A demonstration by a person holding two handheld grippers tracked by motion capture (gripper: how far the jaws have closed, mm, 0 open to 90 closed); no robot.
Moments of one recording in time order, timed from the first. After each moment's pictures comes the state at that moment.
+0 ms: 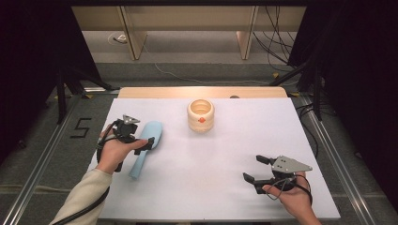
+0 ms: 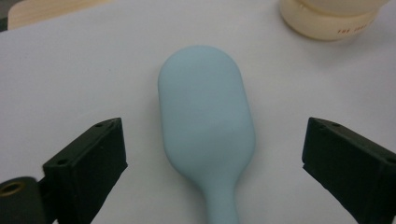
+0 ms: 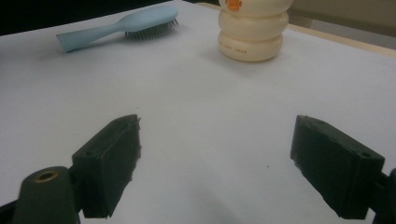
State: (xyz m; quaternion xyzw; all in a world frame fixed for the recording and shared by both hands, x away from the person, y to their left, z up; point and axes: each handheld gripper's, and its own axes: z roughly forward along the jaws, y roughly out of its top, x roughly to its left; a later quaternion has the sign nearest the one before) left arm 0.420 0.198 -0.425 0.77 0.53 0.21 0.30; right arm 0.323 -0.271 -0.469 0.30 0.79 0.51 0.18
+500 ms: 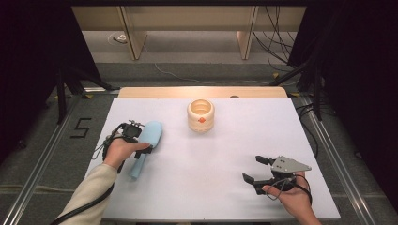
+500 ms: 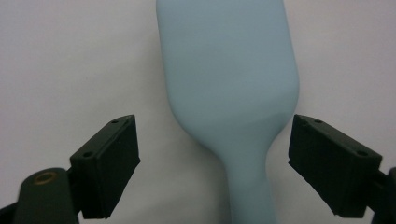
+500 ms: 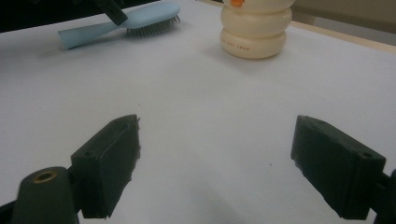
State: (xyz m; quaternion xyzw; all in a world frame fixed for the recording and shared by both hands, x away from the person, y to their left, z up) left arm 0.436 0.199 -0.454 0.80 0.55 0.16 0.20; right arm 0.323 -0.270 -0.470 0.30 0.79 0.50 0.18
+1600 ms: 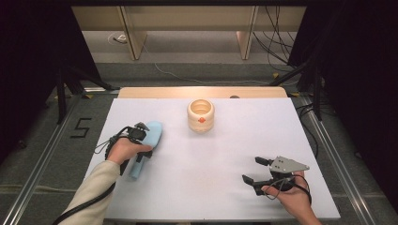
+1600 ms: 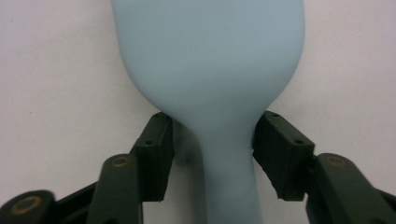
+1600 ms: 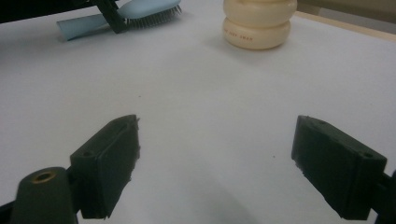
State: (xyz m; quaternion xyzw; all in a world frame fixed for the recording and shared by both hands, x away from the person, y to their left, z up) left arm 0.446 0.191 -0.469 0.81 0.57 0.08 0.14; right arm 0.324 -0.269 -0.473 0.30 0.80 0.49 0.17
